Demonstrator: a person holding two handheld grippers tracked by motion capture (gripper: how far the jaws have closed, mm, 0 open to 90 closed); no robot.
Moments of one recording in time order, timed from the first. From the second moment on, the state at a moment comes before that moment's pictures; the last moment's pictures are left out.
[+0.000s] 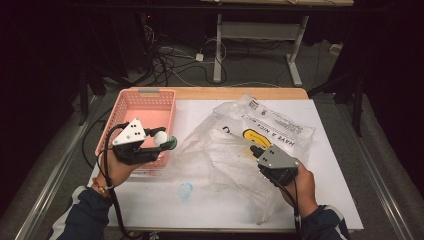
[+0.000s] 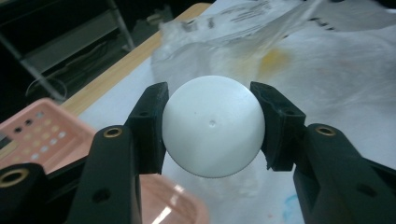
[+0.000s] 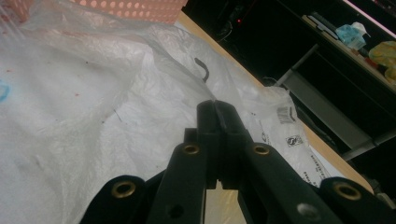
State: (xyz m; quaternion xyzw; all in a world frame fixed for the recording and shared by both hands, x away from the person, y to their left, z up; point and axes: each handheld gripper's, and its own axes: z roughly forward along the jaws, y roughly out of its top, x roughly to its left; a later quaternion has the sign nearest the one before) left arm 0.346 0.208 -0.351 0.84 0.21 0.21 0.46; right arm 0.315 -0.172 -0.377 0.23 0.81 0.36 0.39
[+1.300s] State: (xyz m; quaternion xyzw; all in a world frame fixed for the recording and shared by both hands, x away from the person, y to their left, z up) left arm 0.305 0.061 -0.396 0.87 0.08 0.21 0.43; right arm 0.315 -0.156 -0.355 0.23 0.81 0.39 0.39
